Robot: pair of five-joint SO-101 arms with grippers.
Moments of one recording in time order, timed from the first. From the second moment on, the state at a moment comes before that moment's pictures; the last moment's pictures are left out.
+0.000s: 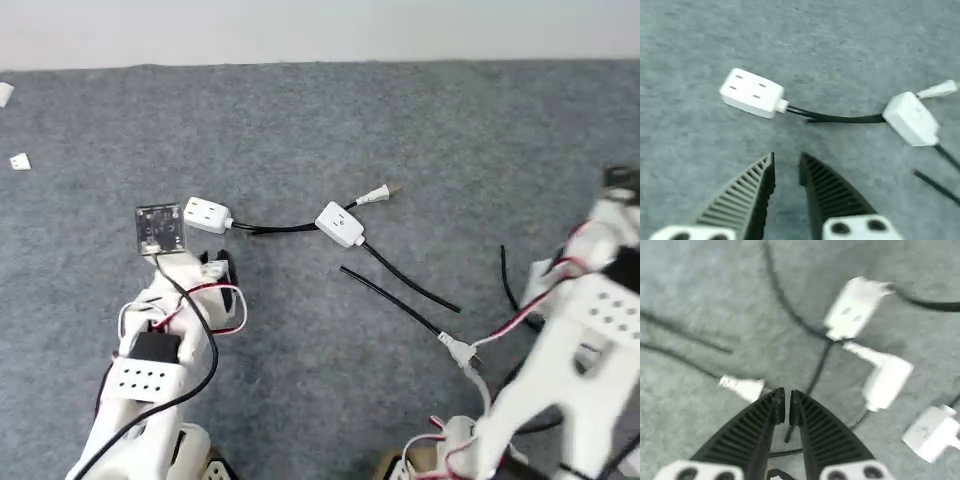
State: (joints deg) left arm 2.0 -48.7 76.9 27.0 16.8; right arm 26.8 -29.3 24.5 88.0 13.3
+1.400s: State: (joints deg) left arm 28.0 21.4 14.4 36.5 40.6; right arm 7.6 -40.4 62.6 54.6 9.0
